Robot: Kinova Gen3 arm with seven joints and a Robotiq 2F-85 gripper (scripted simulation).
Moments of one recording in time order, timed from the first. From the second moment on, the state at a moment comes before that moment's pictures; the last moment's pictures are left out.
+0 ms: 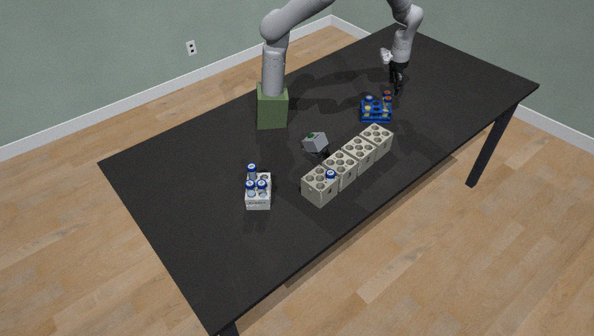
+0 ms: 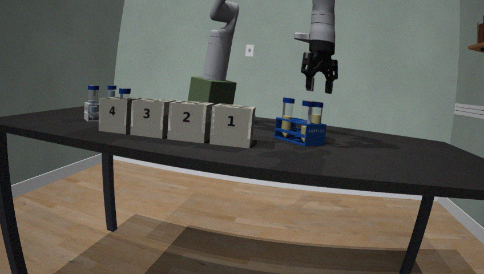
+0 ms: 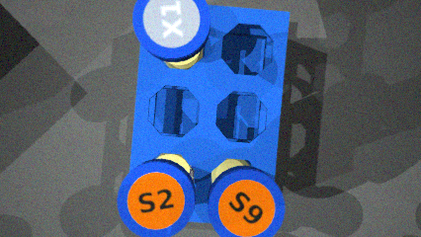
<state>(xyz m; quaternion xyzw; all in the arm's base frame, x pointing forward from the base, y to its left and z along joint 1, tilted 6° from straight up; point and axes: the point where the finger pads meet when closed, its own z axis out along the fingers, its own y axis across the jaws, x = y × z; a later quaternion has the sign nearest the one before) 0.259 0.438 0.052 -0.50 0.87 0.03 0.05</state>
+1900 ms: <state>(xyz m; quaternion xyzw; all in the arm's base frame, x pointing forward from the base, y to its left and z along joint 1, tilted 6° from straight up) 0.250 0.429 0.125 -0.50 0.87 0.03 0.04</state>
